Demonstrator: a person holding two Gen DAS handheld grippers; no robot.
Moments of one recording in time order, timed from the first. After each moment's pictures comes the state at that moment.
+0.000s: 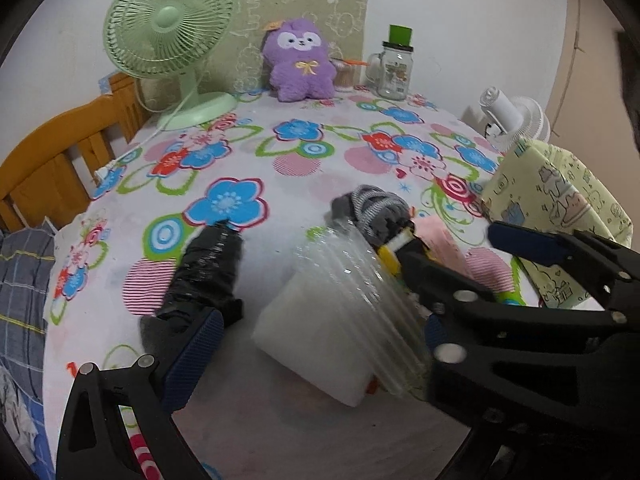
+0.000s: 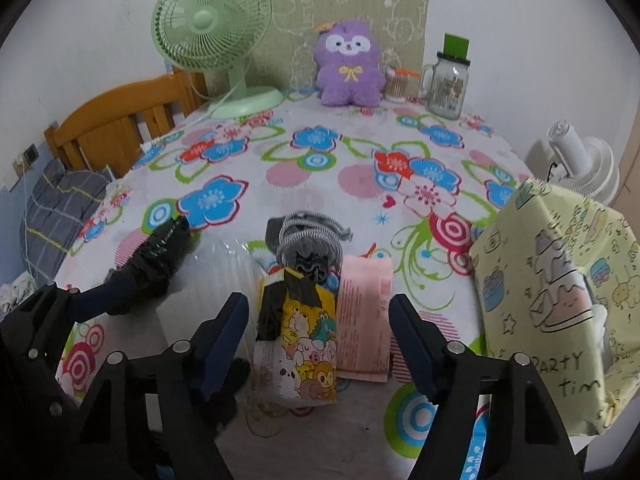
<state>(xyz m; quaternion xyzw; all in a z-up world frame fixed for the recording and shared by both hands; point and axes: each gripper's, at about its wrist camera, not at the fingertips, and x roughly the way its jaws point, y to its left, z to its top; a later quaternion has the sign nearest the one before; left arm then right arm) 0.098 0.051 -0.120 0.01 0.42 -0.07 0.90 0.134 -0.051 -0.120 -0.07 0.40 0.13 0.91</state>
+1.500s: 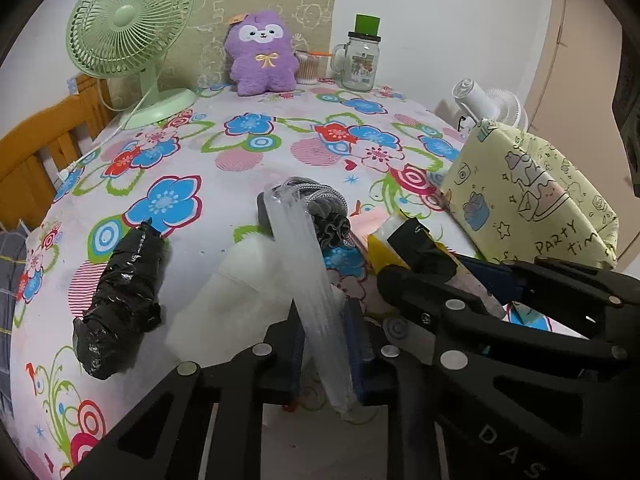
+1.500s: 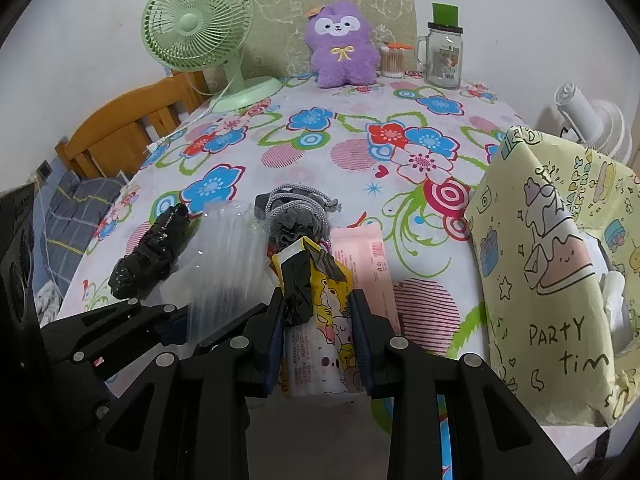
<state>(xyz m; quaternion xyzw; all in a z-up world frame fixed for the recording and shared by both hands) 0.104 0.013 -0.126 0.00 0.43 -0.11 0.90 0.136 -0.082 -0.131 -0.02 0.44 0.16 0.89</state>
